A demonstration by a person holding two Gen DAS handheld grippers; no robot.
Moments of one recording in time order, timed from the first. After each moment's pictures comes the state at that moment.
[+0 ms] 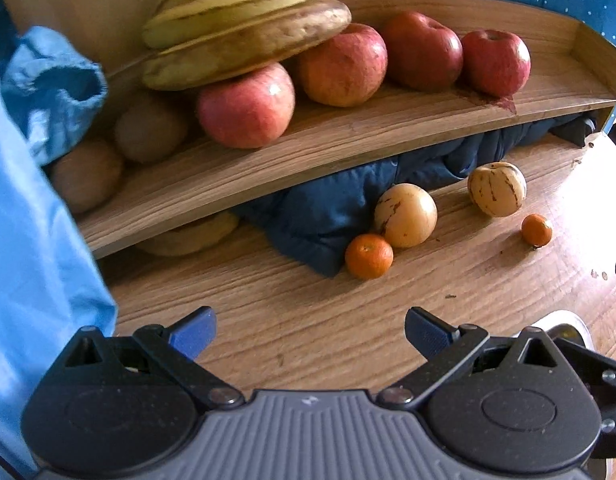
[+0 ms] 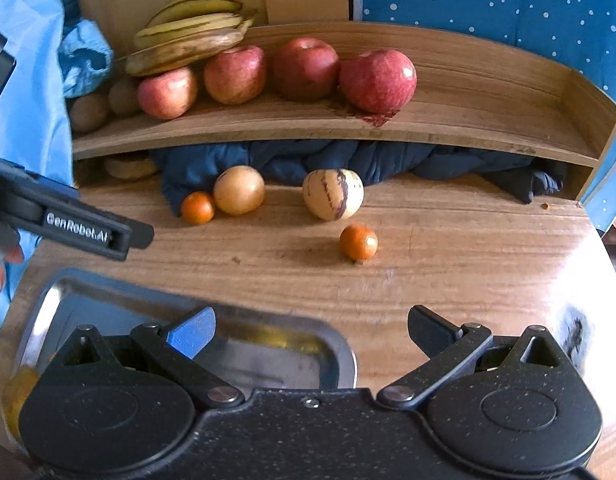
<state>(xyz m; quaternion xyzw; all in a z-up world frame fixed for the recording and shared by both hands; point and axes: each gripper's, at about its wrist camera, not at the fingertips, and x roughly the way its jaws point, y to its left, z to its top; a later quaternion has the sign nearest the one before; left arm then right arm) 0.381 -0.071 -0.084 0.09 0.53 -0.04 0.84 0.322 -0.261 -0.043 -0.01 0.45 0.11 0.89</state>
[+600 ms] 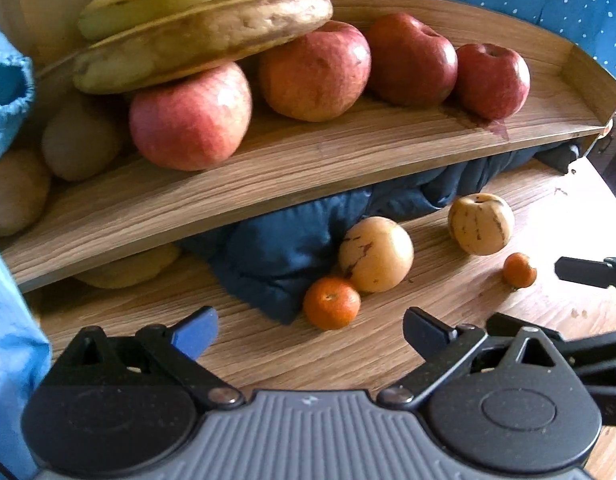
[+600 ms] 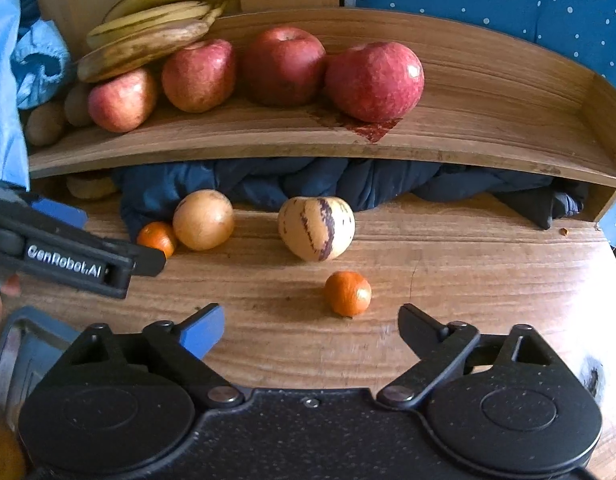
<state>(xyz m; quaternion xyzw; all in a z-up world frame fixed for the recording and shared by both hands) 0.414 -0.077 -0.105 0.04 0.53 -0.10 0.84 0.381 -0.257 -0.064 -0.01 0.46 0.09 0.89</state>
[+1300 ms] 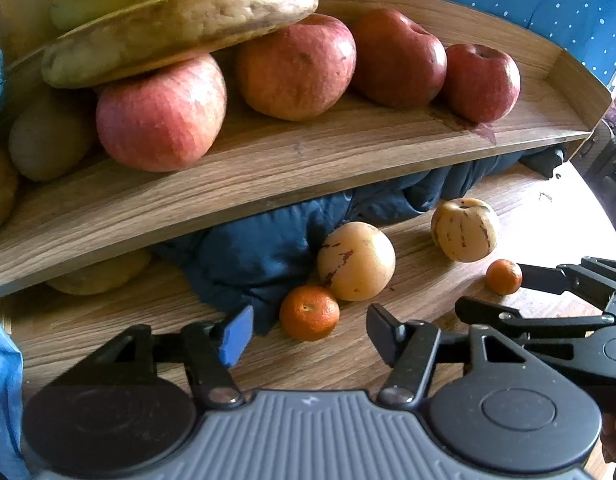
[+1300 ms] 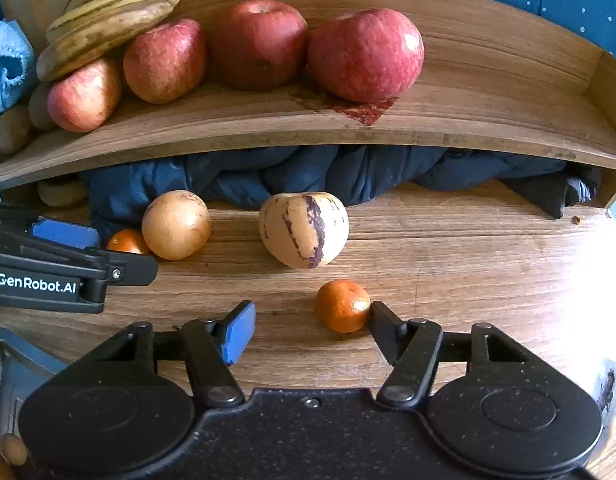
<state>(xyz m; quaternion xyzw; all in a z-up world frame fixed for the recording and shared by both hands) 0.421 -0.080 -0.110 0.02 0.54 -0.12 0.84 0.408 -0.255 -0.083 0.00 0.48 0.07 0.87</state>
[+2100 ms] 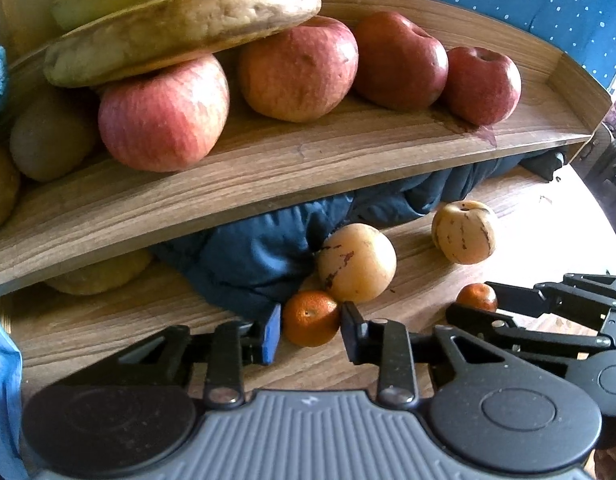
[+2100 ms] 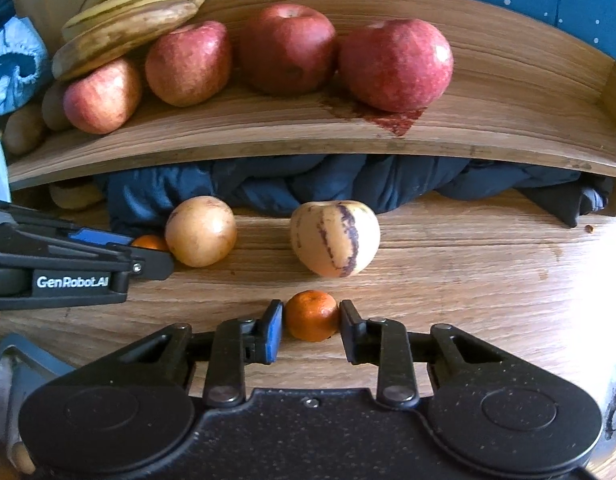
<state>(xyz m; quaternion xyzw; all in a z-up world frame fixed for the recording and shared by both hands) 0.417 -0.081 -0.110 0.01 0.53 -0.12 0.84 0.405 -0.243 -0.079 0.00 0.47 0.09 0.88</state>
